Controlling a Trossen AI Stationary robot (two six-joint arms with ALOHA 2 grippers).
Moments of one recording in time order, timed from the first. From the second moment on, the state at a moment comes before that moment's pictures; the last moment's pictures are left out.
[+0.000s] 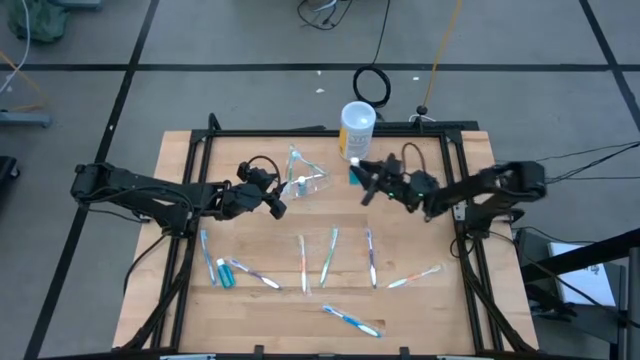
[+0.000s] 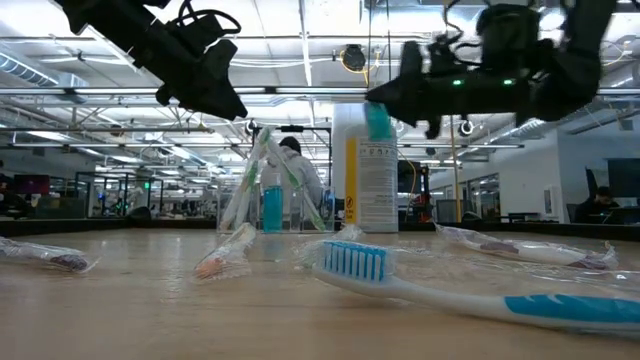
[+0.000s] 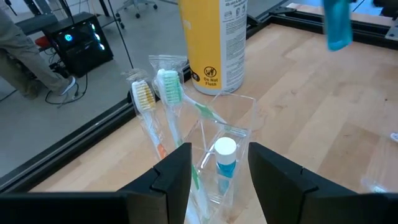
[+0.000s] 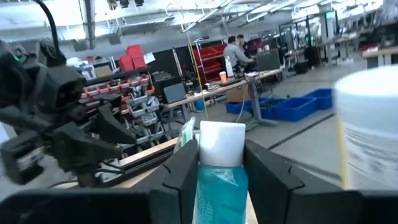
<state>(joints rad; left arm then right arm) -0.03 1.17 0.66 -0.05 -0.70 -0.32 -0.19 1.56 0.42 1.32 0.31 0.20</state>
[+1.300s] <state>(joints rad) -0.03 1.17 0.66 -0.05 -0.70 -0.31 -0.24 2.05 1.07 1.00 0.27 0.02</state>
